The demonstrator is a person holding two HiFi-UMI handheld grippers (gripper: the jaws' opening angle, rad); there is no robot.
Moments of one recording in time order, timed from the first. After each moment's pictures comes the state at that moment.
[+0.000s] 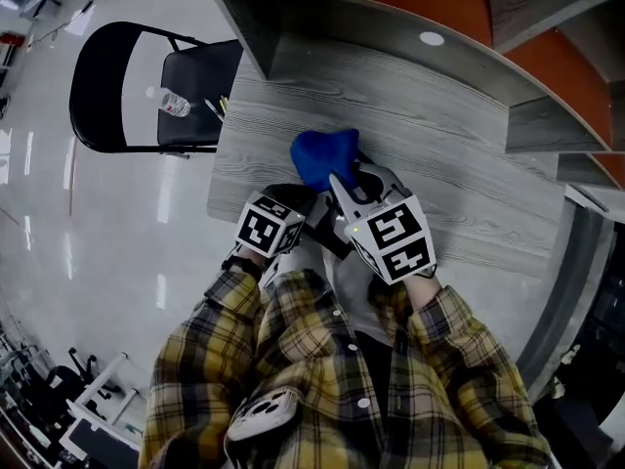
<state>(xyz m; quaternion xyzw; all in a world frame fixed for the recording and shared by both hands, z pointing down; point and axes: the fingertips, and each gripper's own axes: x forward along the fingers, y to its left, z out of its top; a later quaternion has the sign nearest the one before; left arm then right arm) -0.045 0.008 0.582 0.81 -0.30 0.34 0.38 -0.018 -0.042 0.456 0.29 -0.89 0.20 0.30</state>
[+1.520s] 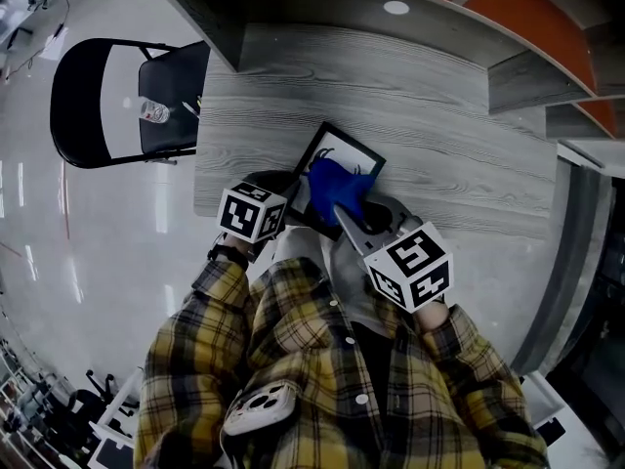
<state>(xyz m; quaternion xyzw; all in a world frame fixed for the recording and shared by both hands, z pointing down) -0.048 0.009 0.584 0.81 -0.29 0.34 0.38 0.016 0.038 0.442 0.30 -0.86 0.31 0.26</state>
